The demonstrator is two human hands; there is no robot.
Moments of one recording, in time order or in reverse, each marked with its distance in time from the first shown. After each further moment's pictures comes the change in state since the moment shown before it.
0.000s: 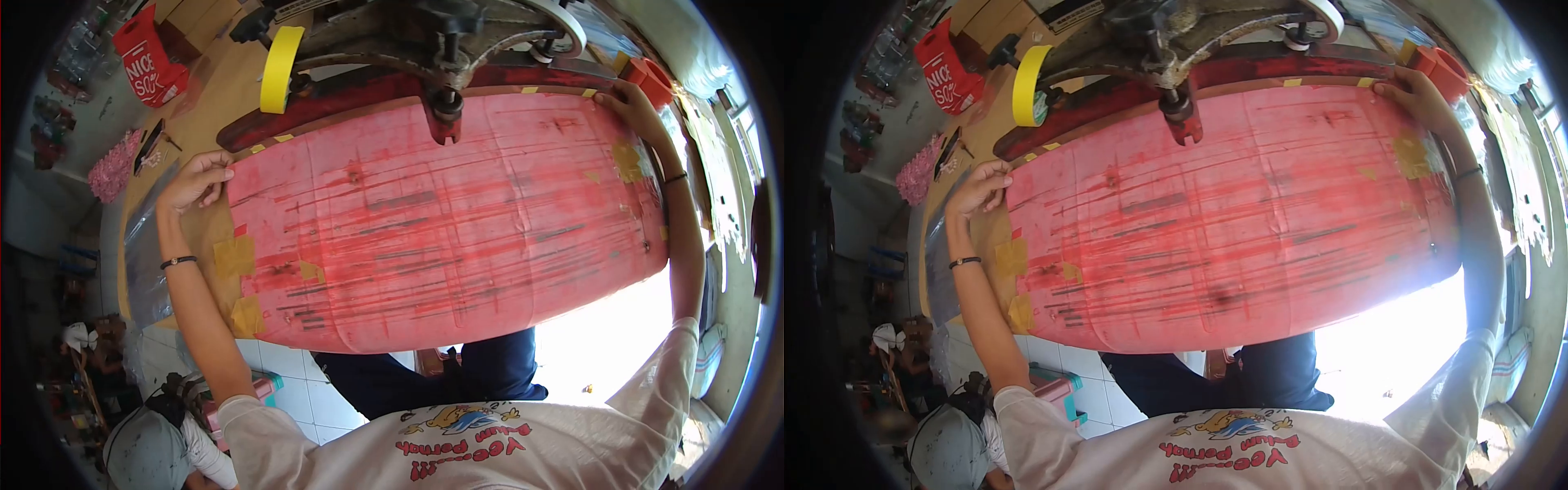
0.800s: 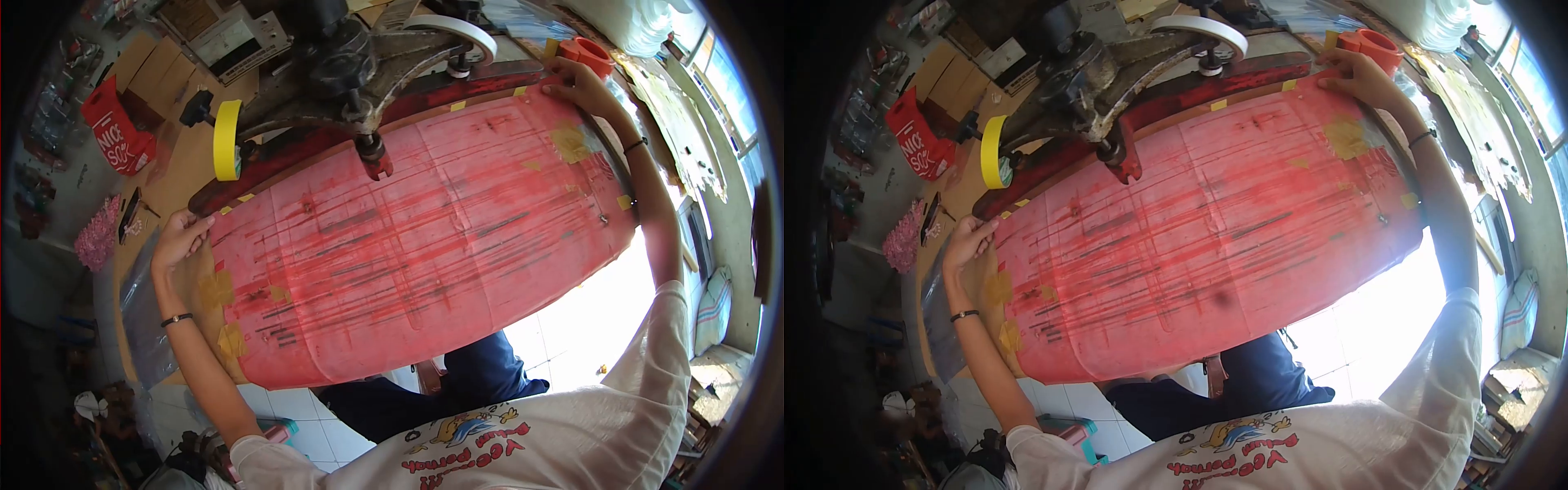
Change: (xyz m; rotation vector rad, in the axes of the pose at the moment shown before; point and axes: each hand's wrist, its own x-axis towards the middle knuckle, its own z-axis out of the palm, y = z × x) left_hand -0.012 0.007 0.020 0.252 0.198 0.035; right_hand -0.038 0.014 -0.024 -0.052 0.076 -0.036
